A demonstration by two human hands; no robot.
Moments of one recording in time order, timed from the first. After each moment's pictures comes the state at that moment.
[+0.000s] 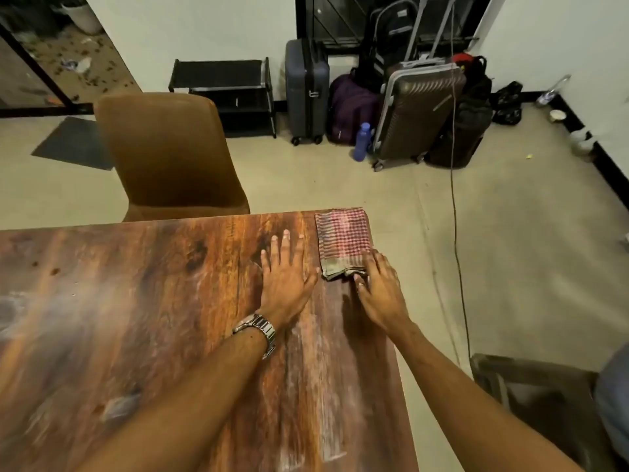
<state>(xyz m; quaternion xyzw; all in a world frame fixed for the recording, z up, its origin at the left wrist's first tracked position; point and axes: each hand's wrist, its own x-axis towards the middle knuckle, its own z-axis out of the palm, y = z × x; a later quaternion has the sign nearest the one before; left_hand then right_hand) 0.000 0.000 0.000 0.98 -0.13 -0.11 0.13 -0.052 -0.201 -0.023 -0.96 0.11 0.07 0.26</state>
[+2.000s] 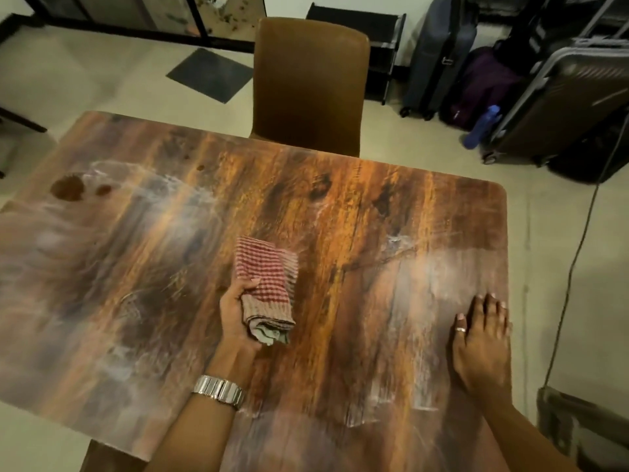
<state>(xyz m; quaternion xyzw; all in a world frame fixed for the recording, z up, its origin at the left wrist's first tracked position) -0.182 0.245 0.022 0.36 0.37 0.01 0.86 -0.190 -0.149 -0.086 -0.99 0.13 0.02 0.11</state>
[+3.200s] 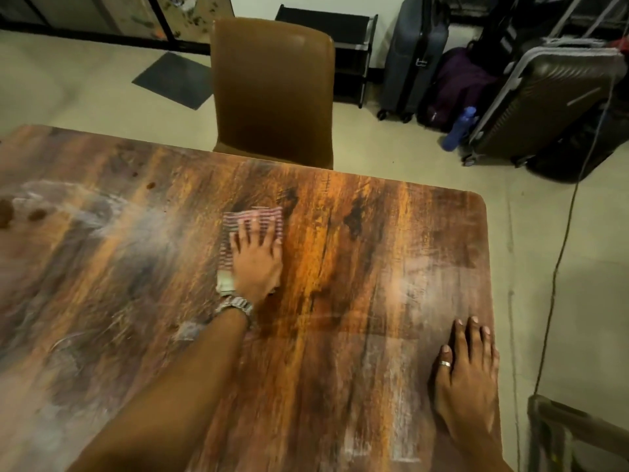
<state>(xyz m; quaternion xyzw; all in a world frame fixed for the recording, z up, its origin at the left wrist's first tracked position) -0.016 0.222 -0.094 0.99 0.10 -0.07 0.11 -0.185 -0.152 -0.100 -0.98 0.14 0.00 0.14</state>
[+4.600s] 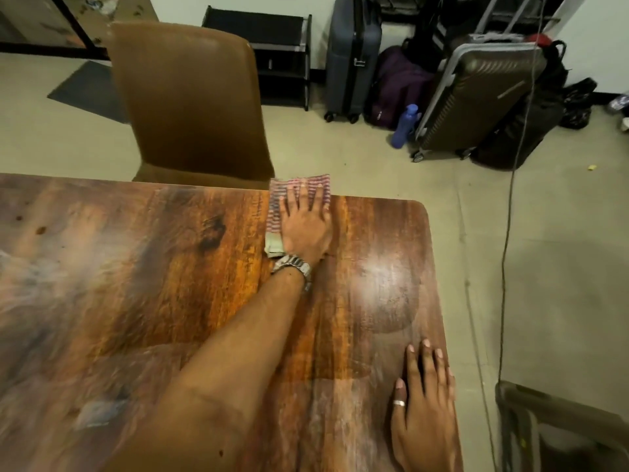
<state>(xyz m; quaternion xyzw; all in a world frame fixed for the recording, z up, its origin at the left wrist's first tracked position) 0.134 0.017 -0.088 0.99 -0.02 -0.09 0.14 -0.181 -0.154 -0.100 -0.98 0.14 0.00 0.13</state>
